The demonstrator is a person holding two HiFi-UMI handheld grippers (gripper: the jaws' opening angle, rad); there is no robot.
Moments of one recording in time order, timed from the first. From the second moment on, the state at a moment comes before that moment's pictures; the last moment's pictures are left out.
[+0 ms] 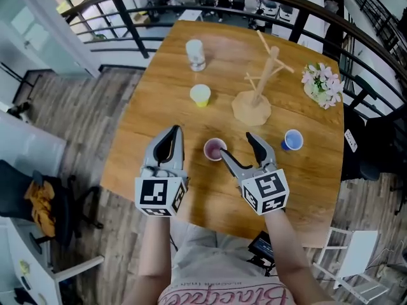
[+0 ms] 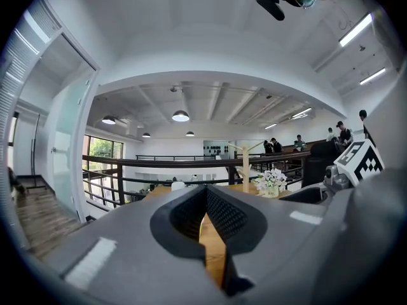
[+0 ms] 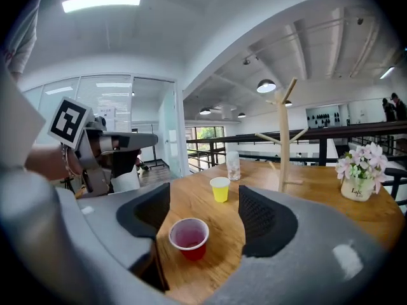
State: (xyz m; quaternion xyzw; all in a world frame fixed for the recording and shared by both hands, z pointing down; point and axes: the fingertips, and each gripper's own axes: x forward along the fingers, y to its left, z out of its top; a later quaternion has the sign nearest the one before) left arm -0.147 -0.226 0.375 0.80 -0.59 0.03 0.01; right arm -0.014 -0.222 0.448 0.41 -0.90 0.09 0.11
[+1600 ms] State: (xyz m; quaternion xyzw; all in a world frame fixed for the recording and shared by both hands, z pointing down) left arm -0.179 -0.252 0.402 0.83 -0.56 0.01 0.06; right arm -0.041 -0.240 0.558 0.47 -0.85 0.10 0.21
